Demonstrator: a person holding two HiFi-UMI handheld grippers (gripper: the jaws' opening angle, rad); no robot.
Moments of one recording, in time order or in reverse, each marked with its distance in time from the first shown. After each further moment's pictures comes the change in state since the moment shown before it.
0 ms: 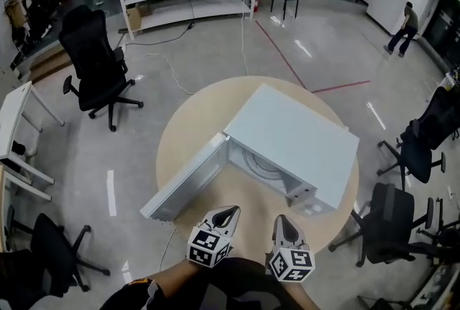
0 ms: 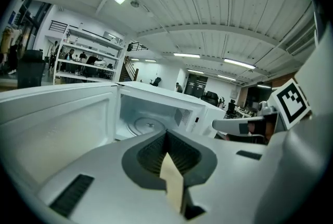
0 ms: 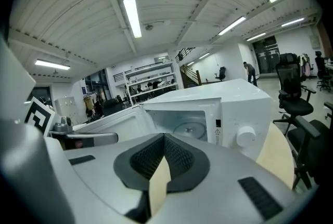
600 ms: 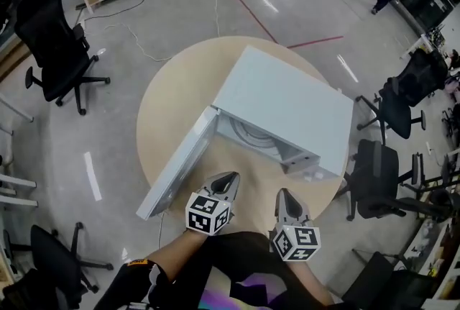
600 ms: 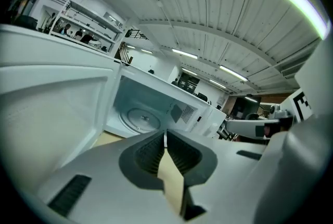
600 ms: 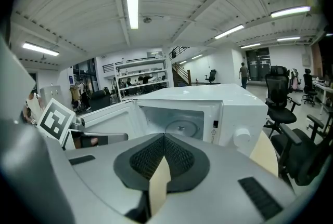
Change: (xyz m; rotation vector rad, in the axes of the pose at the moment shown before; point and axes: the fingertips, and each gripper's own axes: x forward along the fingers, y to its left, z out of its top) left arm 0.041 0.047 -0.009 -0.131 0.059 -0.177; right arm 0.016 0.019 0.000 -0.055 0.044 -0.159
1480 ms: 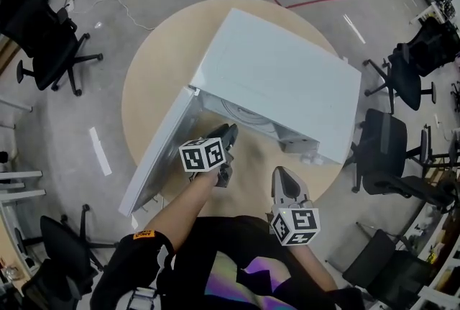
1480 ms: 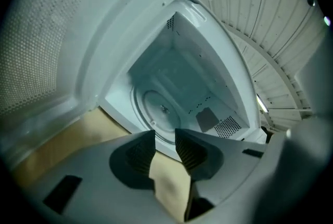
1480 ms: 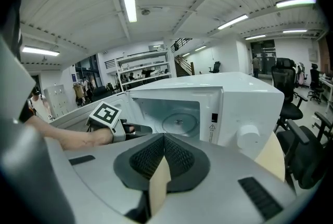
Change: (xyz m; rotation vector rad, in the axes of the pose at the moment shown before) left arm 0.132 0.082 -0.016 -0.419 0.082 0.079; right arm 0.041 -0.038 -0.012 0.012 0.087 0.051
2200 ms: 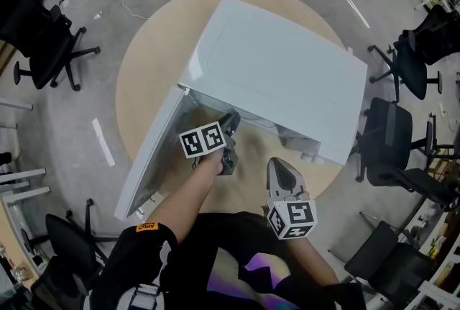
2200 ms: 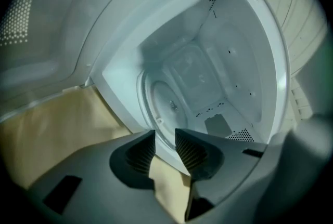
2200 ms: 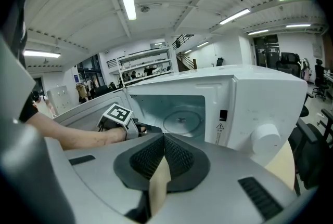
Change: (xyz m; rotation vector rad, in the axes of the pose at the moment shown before) left arm 0.052 0.016 -0.008 -0.213 0.036 0.007; right arm 0.031 -0.011 -0.004 0.010 0.028 0.044
